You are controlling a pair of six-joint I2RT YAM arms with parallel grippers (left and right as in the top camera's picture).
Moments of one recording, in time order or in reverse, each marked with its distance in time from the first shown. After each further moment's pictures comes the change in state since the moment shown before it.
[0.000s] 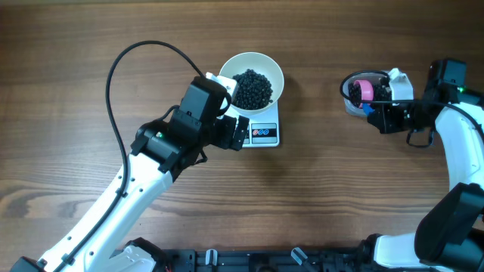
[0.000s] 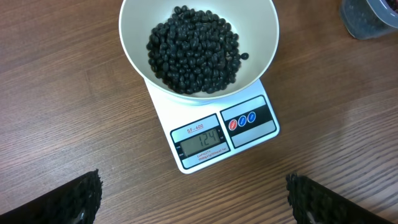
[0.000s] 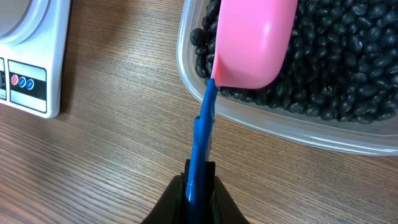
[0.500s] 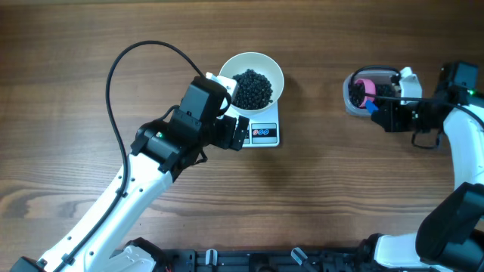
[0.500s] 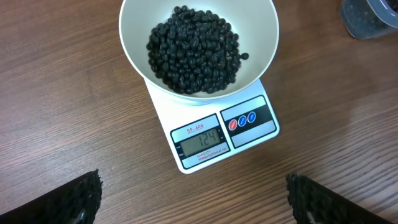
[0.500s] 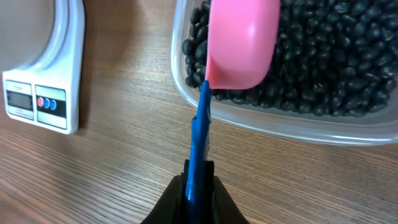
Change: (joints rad) left arm 0.000 0.000 0.000 0.000 0.000 0.000; right arm -0.068 0.000 0.000 0.004 -0.090 0.046
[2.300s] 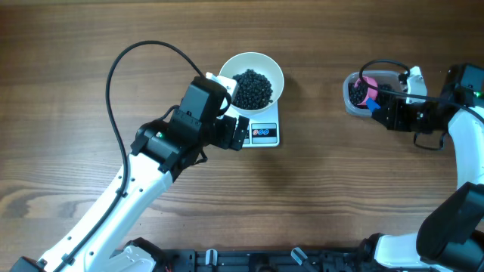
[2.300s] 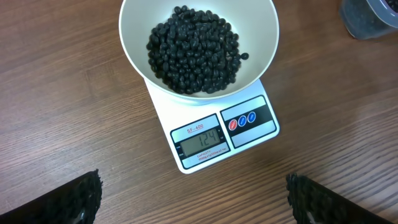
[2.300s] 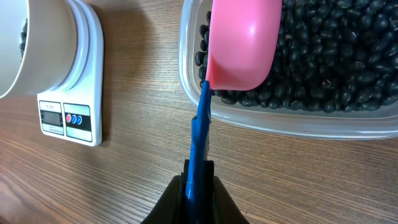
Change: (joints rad) left arm 0.000 0.000 0.000 0.000 0.000 0.000; right arm -0.027 0.000 0.000 -0.003 -0.074 0.073
